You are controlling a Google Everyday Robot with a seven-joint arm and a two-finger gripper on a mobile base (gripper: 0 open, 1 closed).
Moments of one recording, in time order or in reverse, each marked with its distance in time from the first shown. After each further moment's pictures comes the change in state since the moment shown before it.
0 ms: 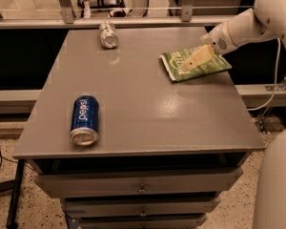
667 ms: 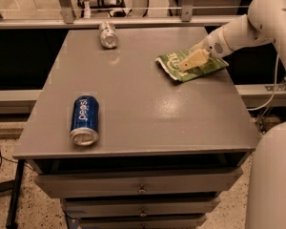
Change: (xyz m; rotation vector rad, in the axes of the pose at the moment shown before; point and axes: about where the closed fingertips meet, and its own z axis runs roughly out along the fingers) arm 0.012 -0.010 0.023 -0.016 0.004 0.007
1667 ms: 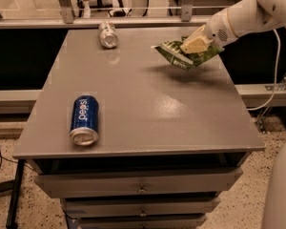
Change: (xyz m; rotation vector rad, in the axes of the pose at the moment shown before) arm -0.050 0.041 -0.039 -0.035 -0.050 -0.140
